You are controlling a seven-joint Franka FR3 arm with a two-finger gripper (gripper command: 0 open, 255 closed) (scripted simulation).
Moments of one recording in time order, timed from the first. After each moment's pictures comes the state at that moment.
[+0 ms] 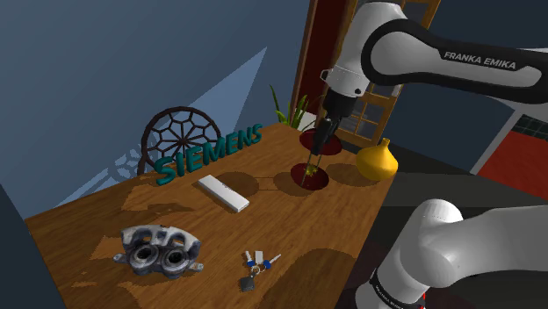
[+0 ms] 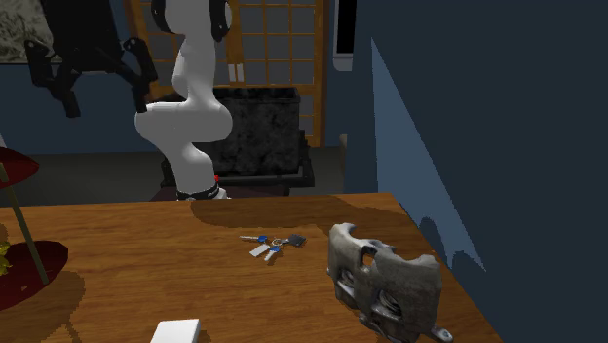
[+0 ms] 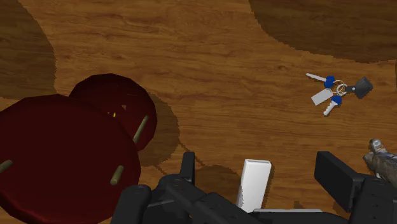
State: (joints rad) arm -0.01 -0.82 0.04 -2.40 0.08 1.68 -0.17
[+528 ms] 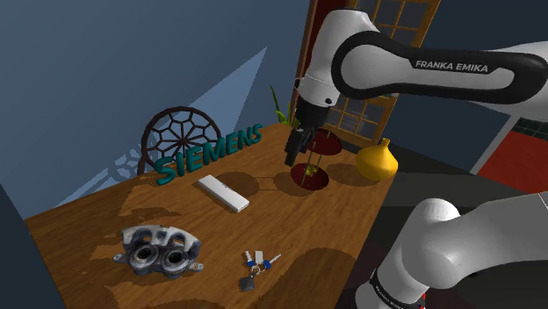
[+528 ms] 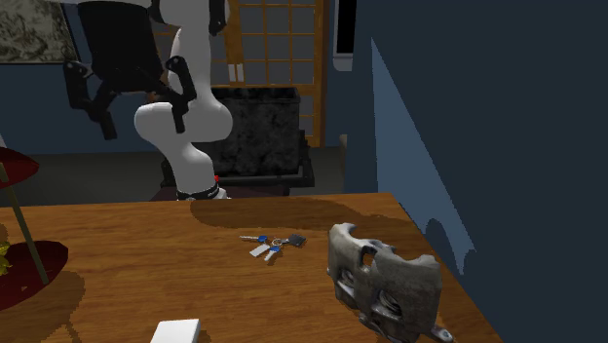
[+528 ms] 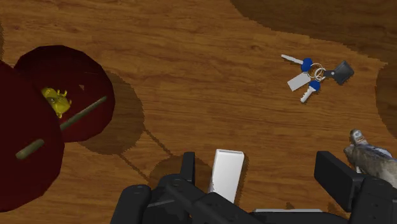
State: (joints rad) arm 0.03 -0.70 0.16 -2.39 0.15 1.79 -0.08
